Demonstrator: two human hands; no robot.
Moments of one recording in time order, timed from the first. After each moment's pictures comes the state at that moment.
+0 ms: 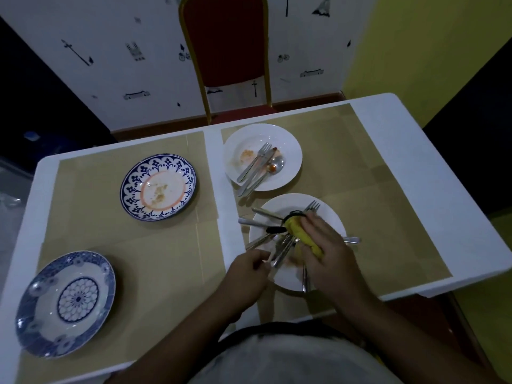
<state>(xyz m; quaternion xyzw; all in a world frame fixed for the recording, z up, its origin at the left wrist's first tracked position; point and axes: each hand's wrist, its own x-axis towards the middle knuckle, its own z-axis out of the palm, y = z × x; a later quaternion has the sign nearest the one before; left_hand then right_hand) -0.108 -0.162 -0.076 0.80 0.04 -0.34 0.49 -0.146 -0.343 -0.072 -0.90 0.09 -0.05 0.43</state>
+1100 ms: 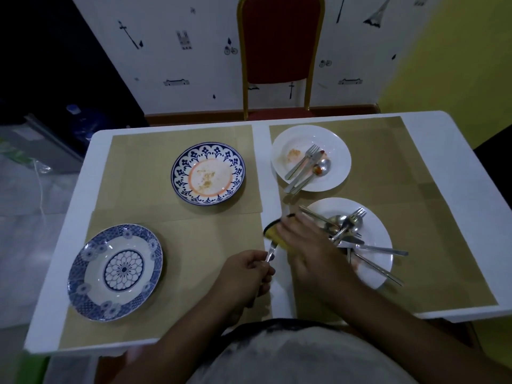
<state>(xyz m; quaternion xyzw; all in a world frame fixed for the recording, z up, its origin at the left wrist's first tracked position) -0.109 -0.068 -0.052 0.68 0.22 -0.34 0.61 -0.108 -0.247 -0.064 -0.95 -0.17 -0.01 0.27</state>
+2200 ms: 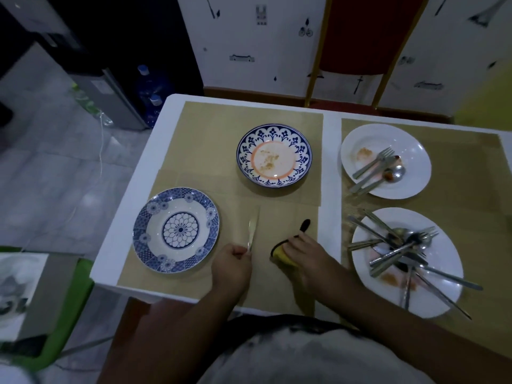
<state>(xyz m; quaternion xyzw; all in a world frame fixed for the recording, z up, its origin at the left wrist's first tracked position) -0.124 0.037 -0.150 0.80 0.37 -0.11 0.47 -0.096 -0.168 -0.138 -0.92 -0.29 0.16 0.21</state>
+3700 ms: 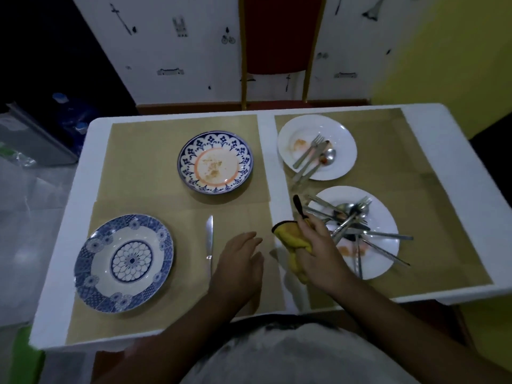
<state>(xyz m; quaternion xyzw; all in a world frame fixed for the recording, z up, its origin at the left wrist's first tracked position) -0.117 -0.011 -0.143 0.93 -0.14 -0.05 0.35 -0.122 -0.215 -0.097 -0.89 0.05 0.11 0.44</state>
